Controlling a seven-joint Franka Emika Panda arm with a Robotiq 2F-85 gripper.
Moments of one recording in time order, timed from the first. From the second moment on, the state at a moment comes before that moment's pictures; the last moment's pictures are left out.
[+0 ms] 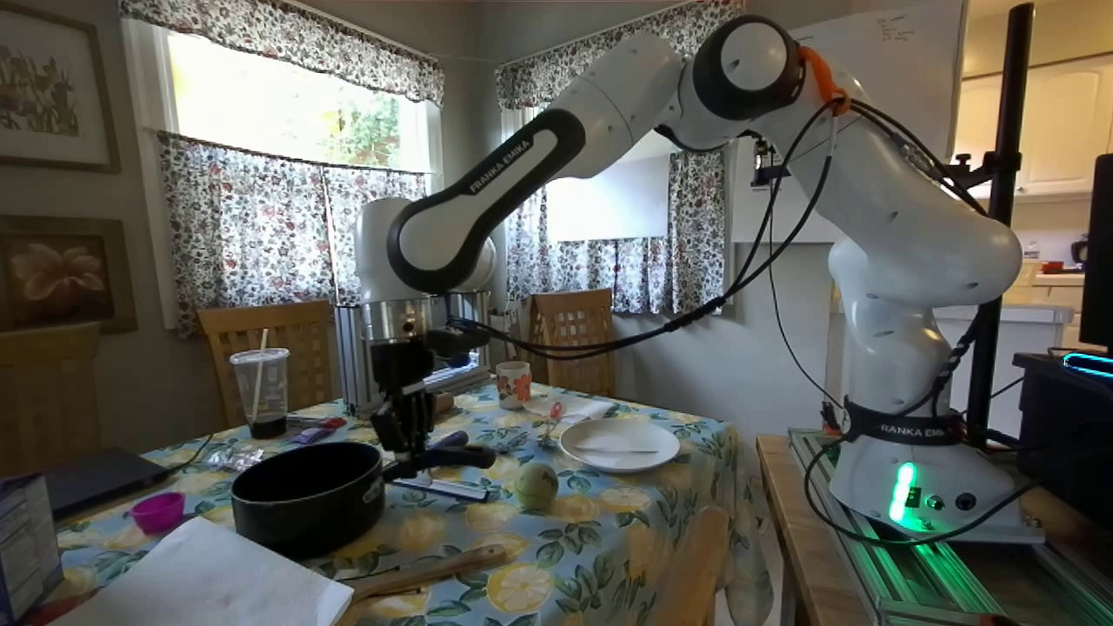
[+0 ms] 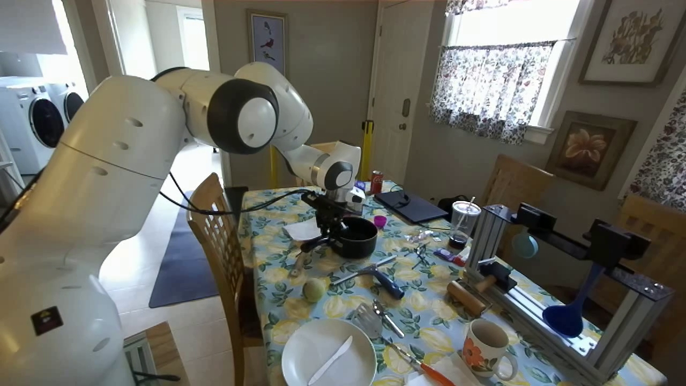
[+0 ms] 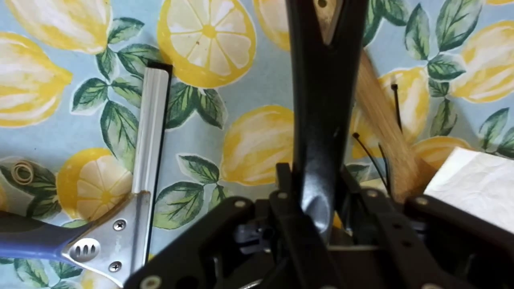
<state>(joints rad) 0.21 0.59 0.11 -1.70 0.06 2.22 0.14</state>
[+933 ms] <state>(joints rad) 0.23 0.46 0.08 -1.70 0.00 2.23 0.28</state>
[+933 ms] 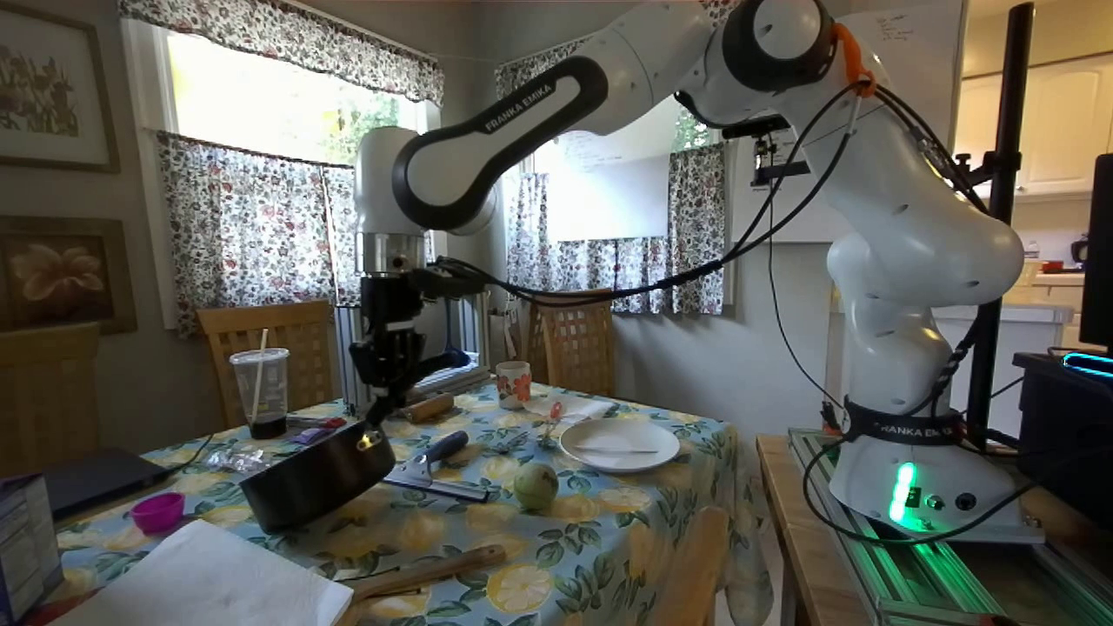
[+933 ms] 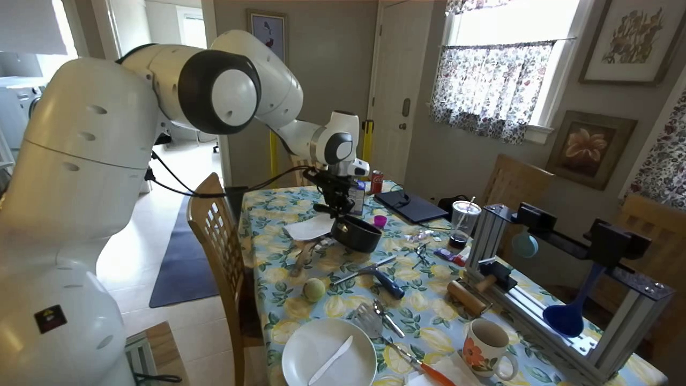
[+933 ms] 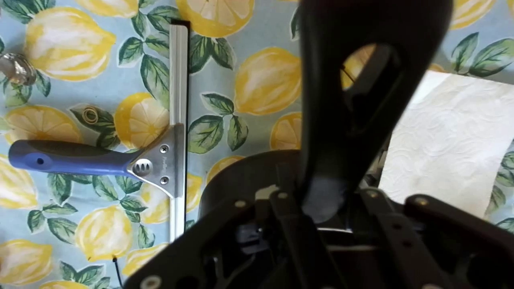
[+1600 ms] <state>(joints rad) 0.27 0.45 0.04 -1.70 -0.16 2.30 0.34</state>
